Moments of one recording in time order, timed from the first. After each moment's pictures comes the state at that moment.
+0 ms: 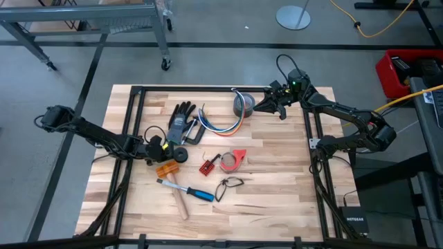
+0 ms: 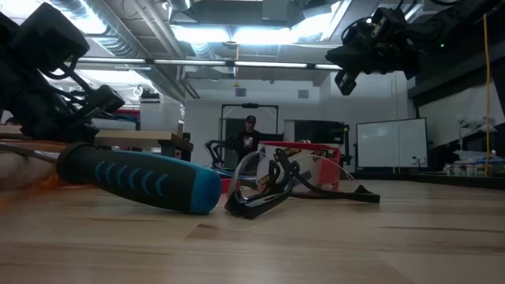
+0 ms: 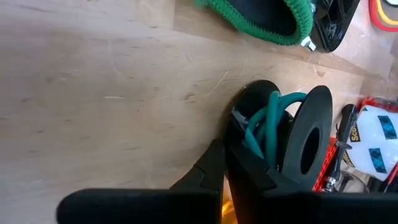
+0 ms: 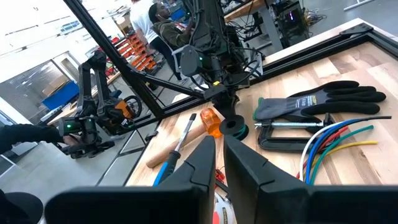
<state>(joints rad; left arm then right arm) -0.23 0.95 0.13 -0.04 -0.28 -1.86 -0.82 1.23 0.69 0.29 -1.15 0.25</state>
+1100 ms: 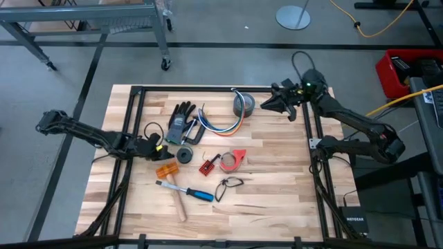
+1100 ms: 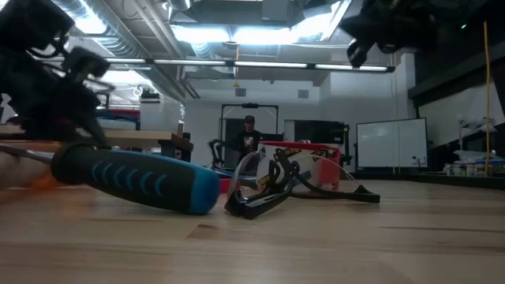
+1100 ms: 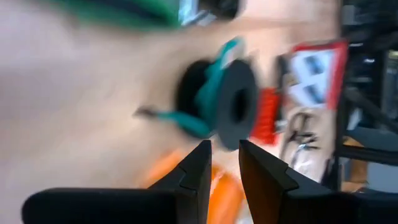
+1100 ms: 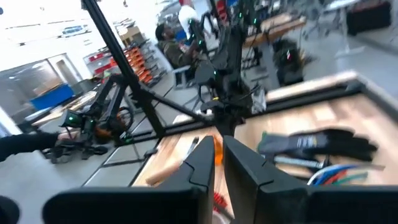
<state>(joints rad) -0.23 0.60 0.12 -0.19 -0.23 -1.55 -0.82 1.04 0.69 0.28 -1.13 0.29</state>
